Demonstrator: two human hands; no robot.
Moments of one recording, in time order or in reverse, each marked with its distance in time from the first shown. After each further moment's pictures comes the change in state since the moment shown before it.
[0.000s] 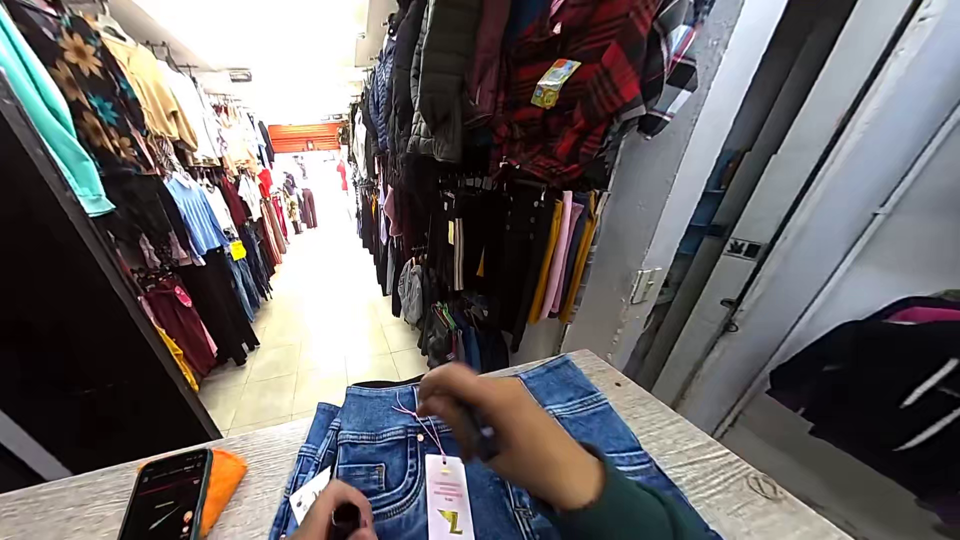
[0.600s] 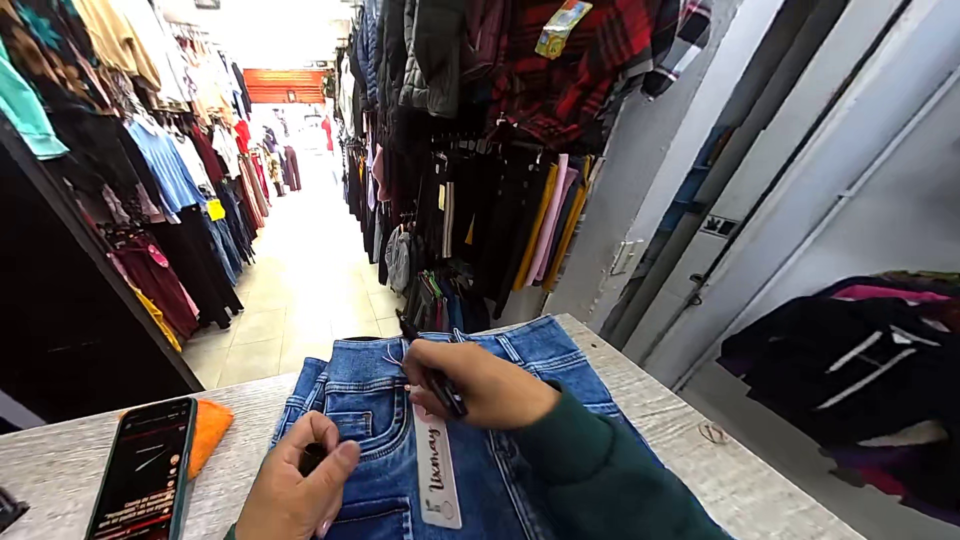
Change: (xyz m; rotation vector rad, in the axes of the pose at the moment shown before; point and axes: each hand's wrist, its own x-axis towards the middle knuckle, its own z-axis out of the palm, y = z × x) left_hand -0.003 -0.020 0.000 -0.233 0.272 -0.303; right_hand 0.002 0.019 0.002 -0.040 -0.276 -0.113
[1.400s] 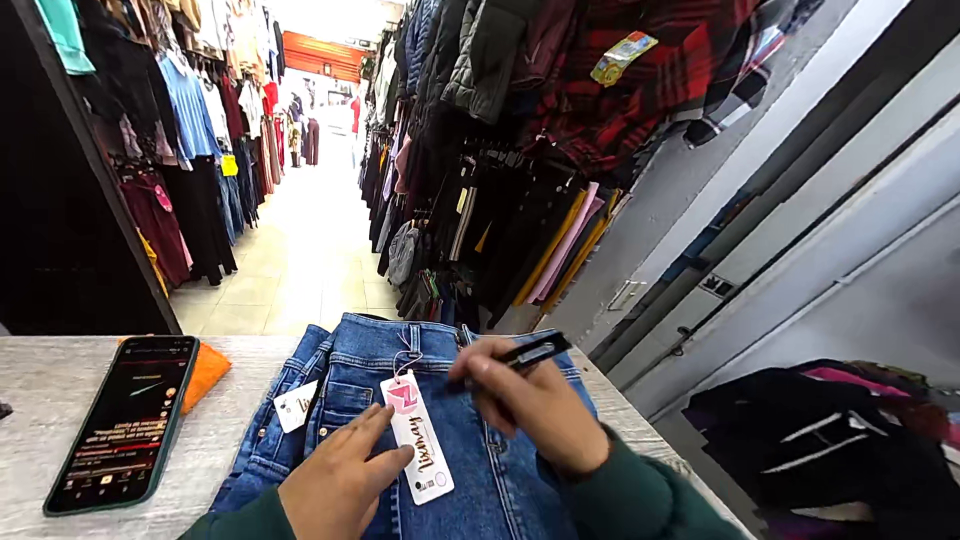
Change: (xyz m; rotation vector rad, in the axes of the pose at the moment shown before) left_hand -0.010 -0.041 0.012 0.982 -0.335 0.602; right_hand -0.039 -0.026 0.002 0.612 0.286 0.373
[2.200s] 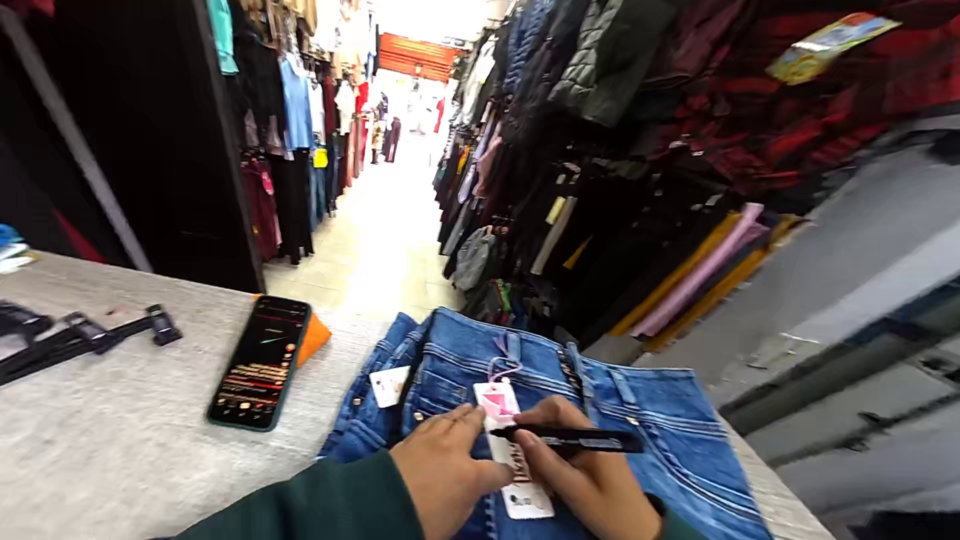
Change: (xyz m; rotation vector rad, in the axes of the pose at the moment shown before) left_hand 0.004 0.010 -0.024 -0.098 -0.344 -0.215; right_hand -0.018 0.064 0.037 -0.303 -0.062 -0.176
